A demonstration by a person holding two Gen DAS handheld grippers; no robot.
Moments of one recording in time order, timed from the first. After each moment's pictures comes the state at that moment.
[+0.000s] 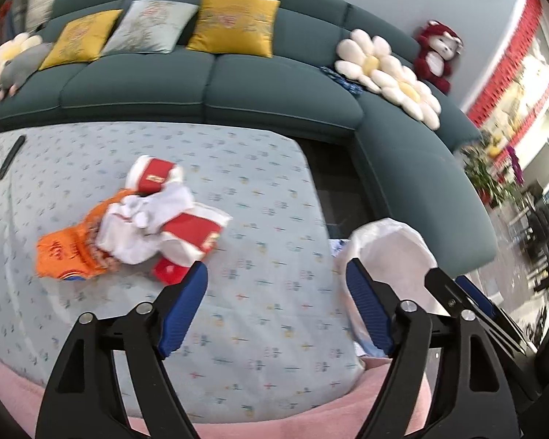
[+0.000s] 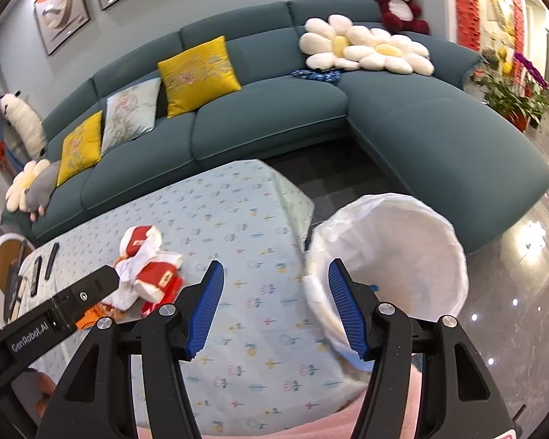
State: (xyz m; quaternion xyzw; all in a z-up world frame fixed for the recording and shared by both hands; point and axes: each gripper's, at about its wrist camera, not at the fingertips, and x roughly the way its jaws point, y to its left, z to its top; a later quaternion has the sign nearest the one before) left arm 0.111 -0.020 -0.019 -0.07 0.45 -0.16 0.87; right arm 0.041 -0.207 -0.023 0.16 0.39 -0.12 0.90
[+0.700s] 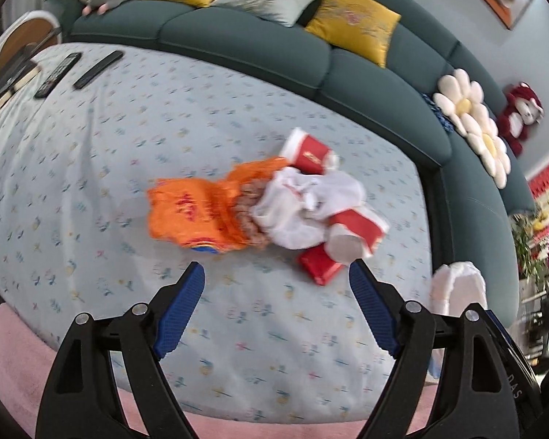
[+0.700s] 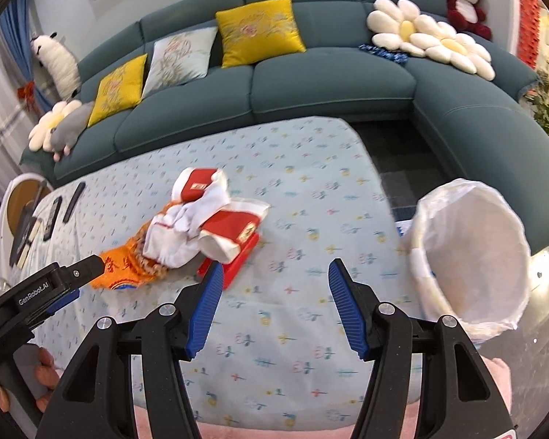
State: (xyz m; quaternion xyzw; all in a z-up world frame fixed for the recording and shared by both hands) left arm 0.133 0.150 -0.080 -0.17 0.50 -0.02 0.85; right arm 0.090 -0.088 -0.058 0.11 0.45 -0.04 0.89
